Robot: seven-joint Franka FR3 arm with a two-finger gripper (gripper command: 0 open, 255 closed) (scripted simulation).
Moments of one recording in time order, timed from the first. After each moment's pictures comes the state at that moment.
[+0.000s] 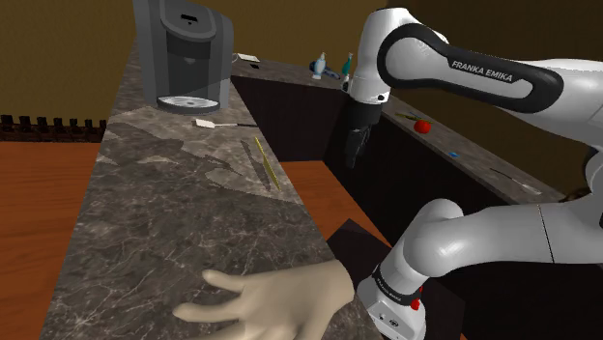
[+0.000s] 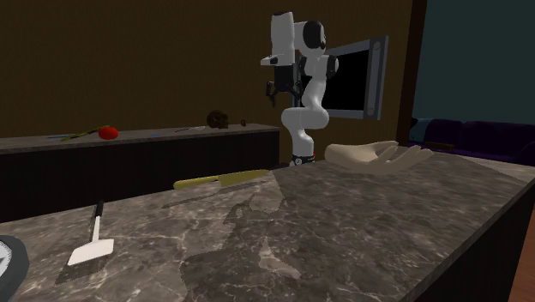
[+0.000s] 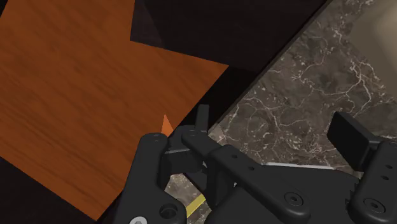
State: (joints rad) arm -0.01 -0.79 0.06 -2.42 0.01 1.45 -0.17
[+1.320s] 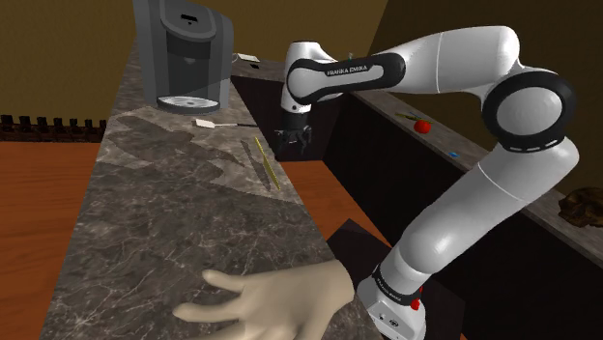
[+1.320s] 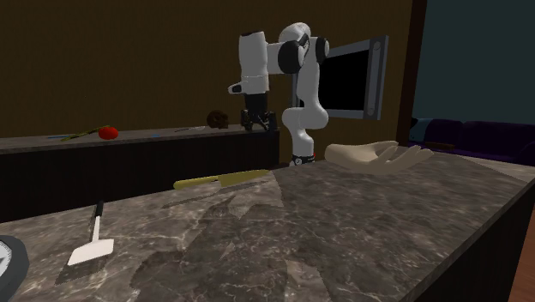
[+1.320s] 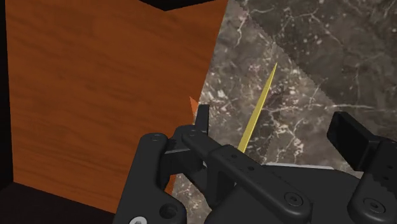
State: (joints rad) arm -0.12 -0.16 0.16 -2.19 0.02 1.91 0.24
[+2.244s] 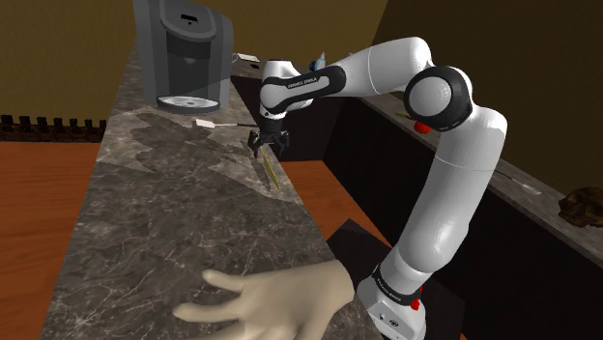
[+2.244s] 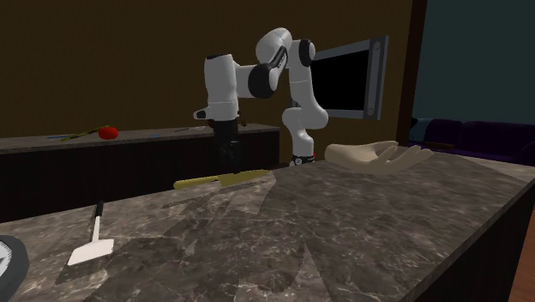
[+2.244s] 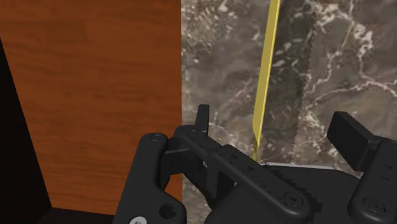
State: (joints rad) arm -0.15 0.25 0.13 -1.90 -0.04 2.05 0.46
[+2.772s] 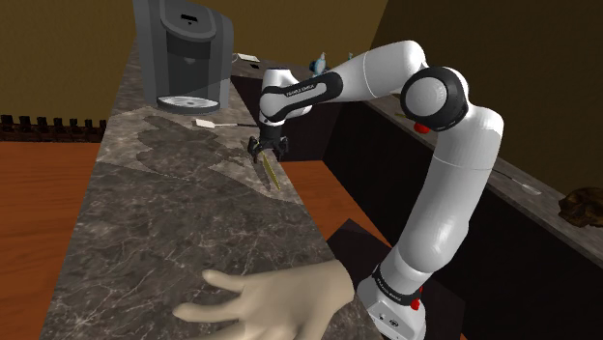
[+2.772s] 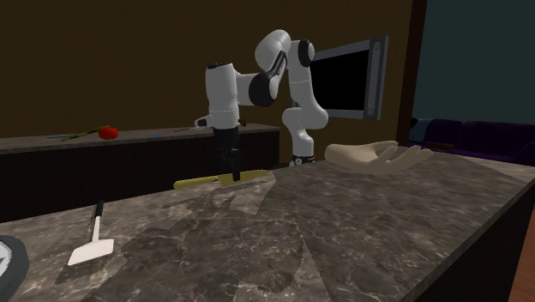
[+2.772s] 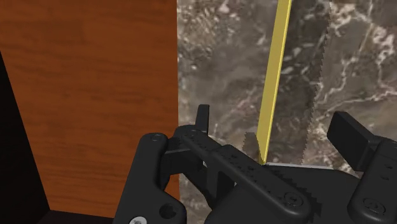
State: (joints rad) arm -0.15 0.27 0.13 -1.94 -0.05 2.11 0.46
